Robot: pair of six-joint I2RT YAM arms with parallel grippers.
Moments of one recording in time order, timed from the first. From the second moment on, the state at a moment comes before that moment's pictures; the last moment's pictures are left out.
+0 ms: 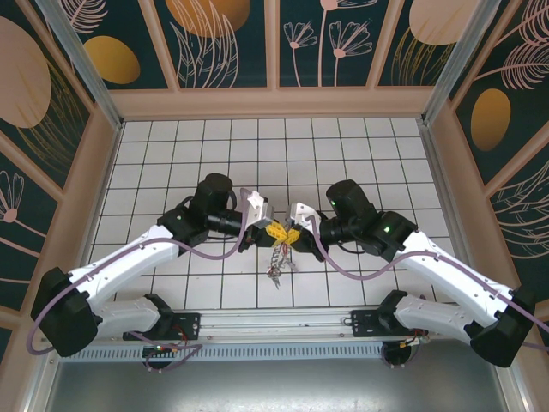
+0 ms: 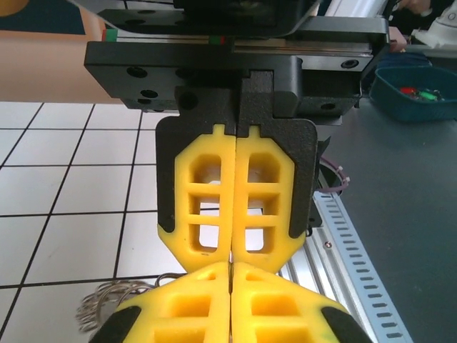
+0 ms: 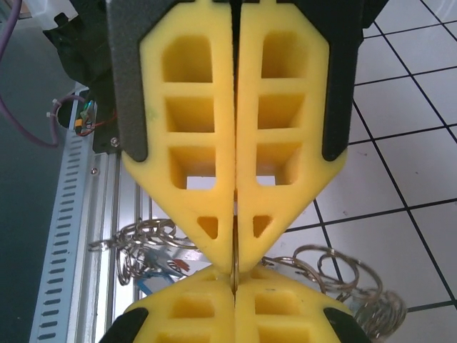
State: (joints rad) left arm -0.74 1.21 0.87 -0.14 0.94 0.28; right arm 0.83 1.01 0.93 -0.61 -0.56 -0.36
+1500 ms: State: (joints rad) left arm -0.74 1.10 0.61 0.53 0.98 -0.05; right arm 0.82 0.90 0.82 -0.38 -0.64 -0.26
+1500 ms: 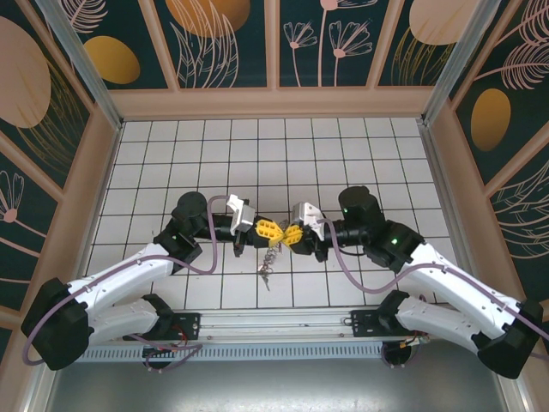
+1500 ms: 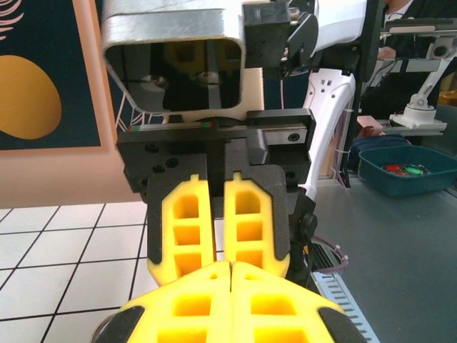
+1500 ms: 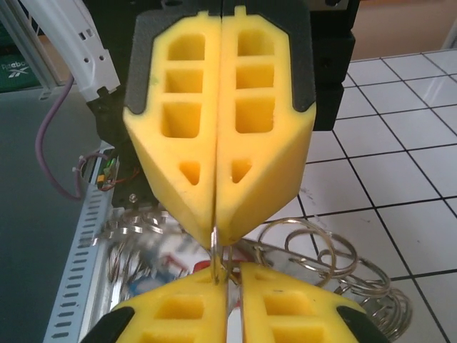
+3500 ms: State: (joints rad) left arm -0.74 1.12 0.58 0.62 1.01 -0.11; right arm 0.82 0.84 0.75 -0.27 -0.68 -0.27
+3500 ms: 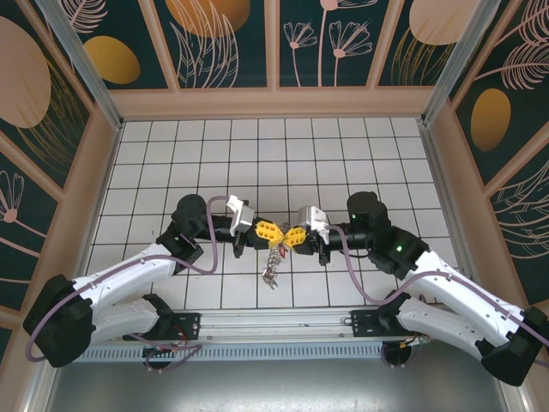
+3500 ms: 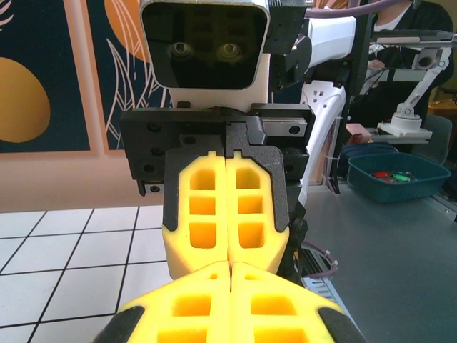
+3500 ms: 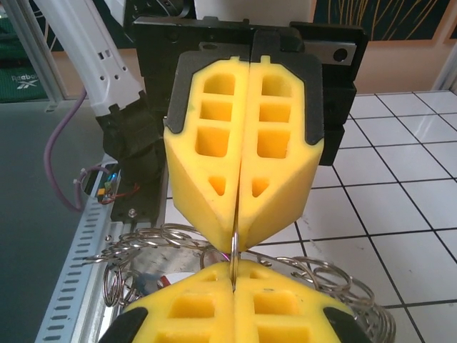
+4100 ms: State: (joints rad) left arm -0.74 1.13 0.83 -0.12 0.88 0.31; right arm 0.84 0.93 0.89 -0.54 -0.57 -0.35
